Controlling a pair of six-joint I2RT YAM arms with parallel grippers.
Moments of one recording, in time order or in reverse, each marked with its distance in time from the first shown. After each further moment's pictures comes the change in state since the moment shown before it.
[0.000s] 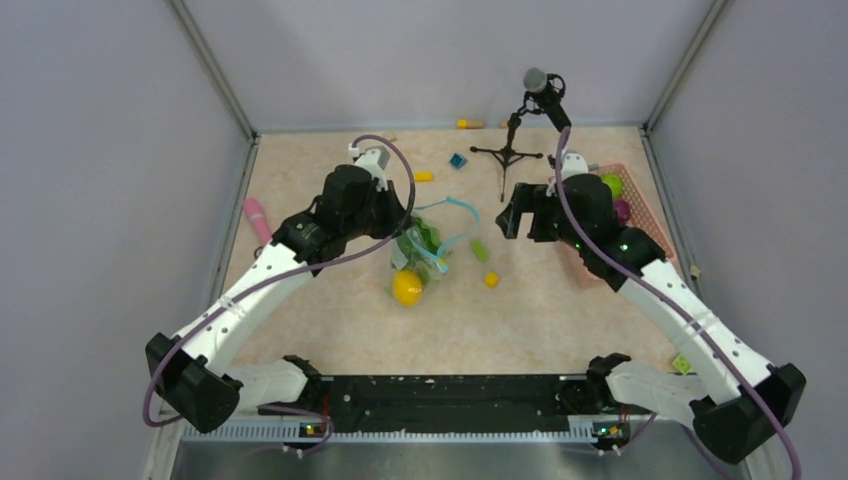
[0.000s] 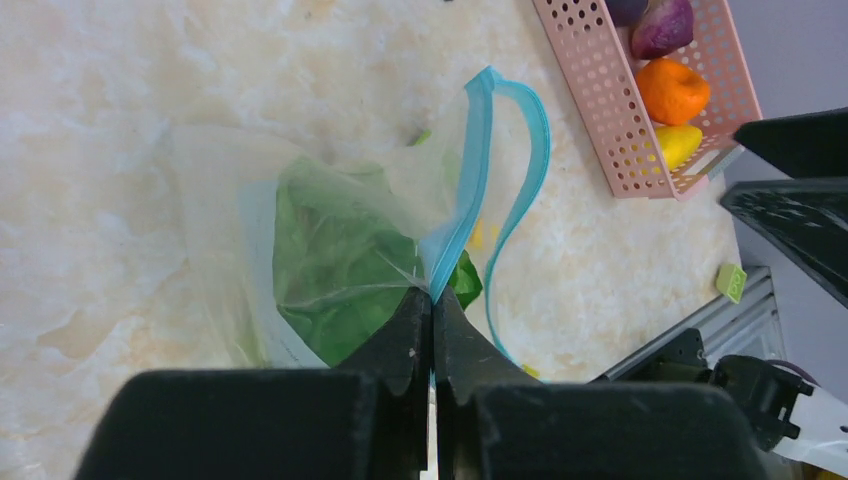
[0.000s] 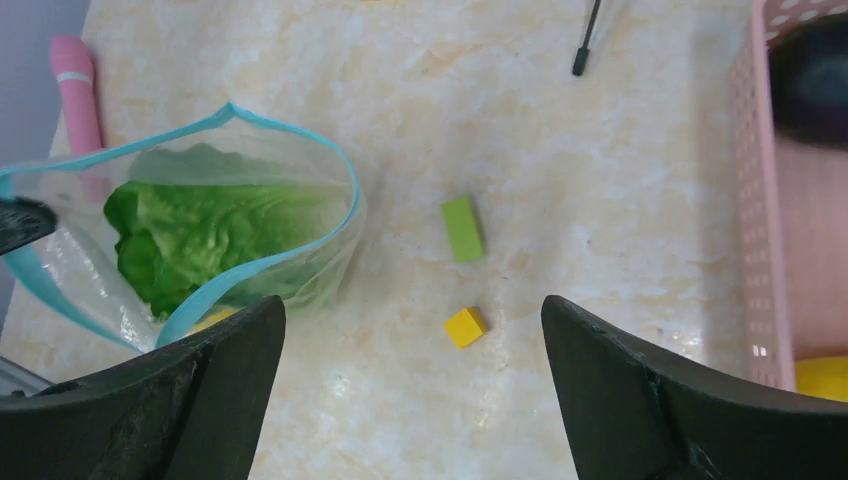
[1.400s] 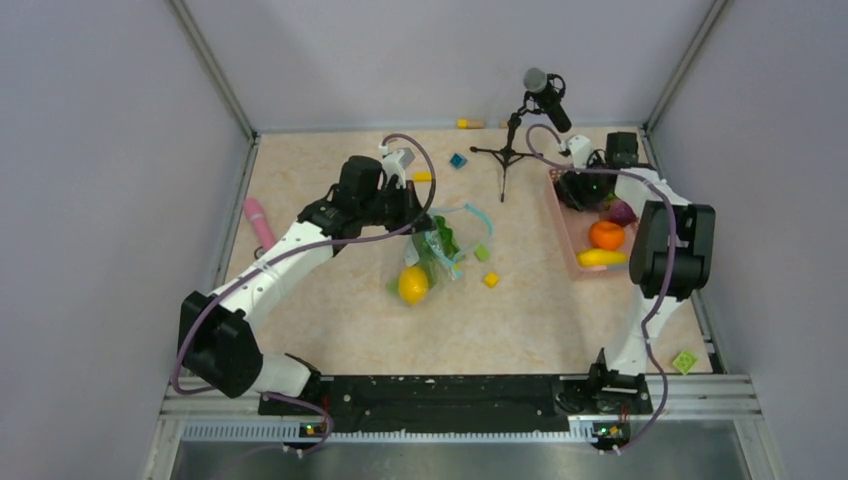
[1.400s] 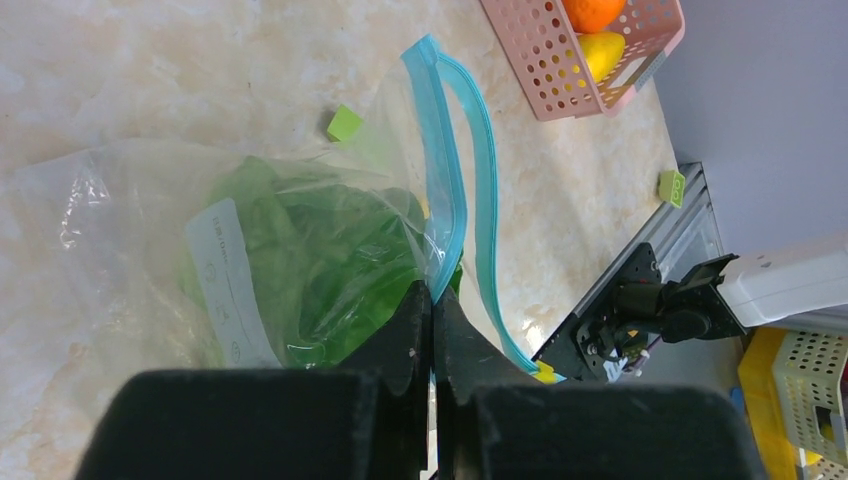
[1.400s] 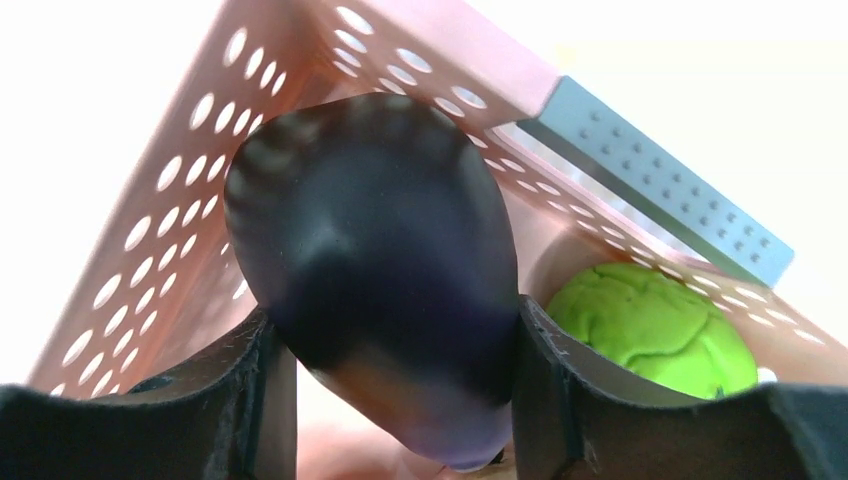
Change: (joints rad) left arm 0.086 0.203 -0.045 0.200 0.394 0.074; right arm -0.619 0.887 0.376 0.088 -0.345 -1.195
